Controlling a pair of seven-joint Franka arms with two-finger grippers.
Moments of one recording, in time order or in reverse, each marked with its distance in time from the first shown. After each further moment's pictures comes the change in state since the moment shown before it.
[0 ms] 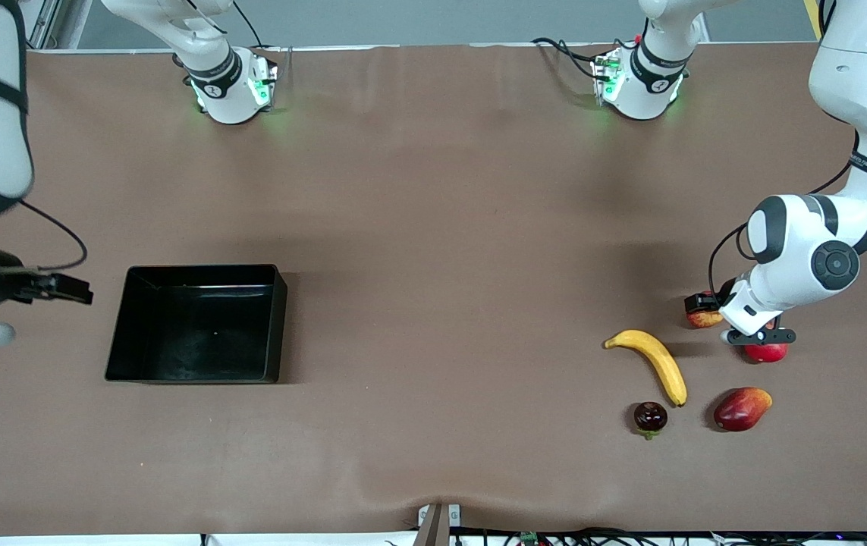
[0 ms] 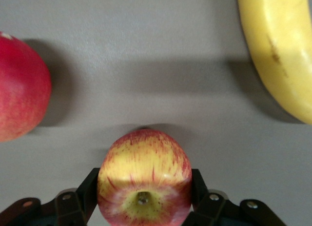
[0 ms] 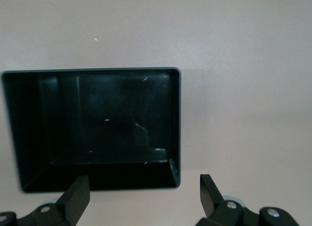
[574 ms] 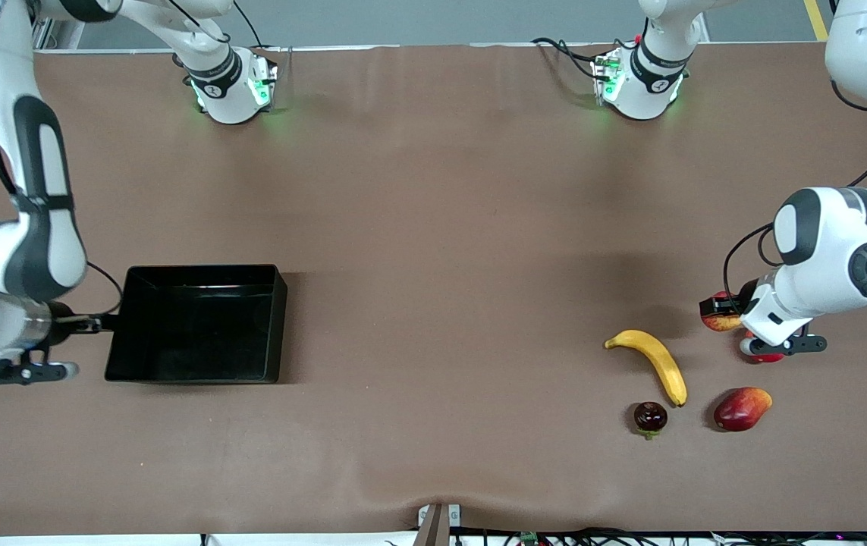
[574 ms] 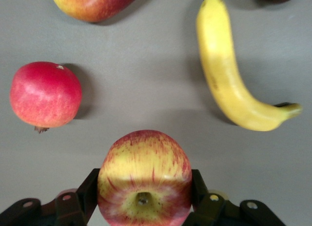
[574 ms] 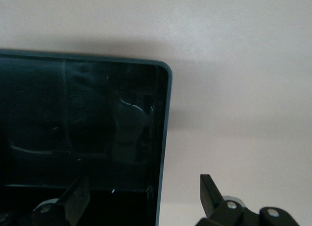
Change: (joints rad) left arm -0.007 -0.066 -0.069 0.192 0.000 -0.306 -0.103; right arm -0.044 0.243 -0.001 -0.009 0.000 0.139 -0.130
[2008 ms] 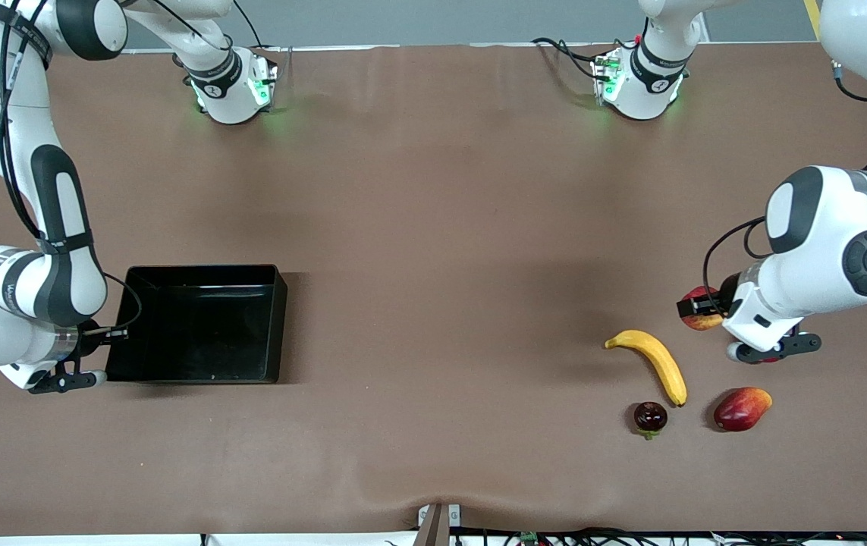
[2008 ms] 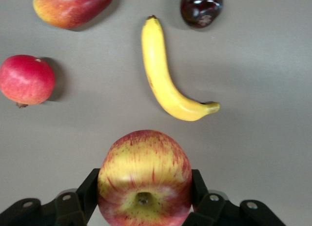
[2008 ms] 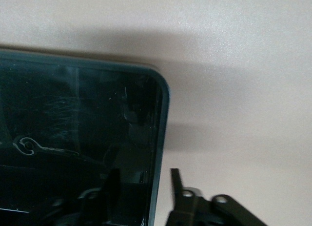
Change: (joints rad) left arm -0.045 -0.008 -0.116 0.165 0.000 -0.201 -0.198; right arm -0.040 0.099 -0.001 0.001 0.098 0.070 -0.103
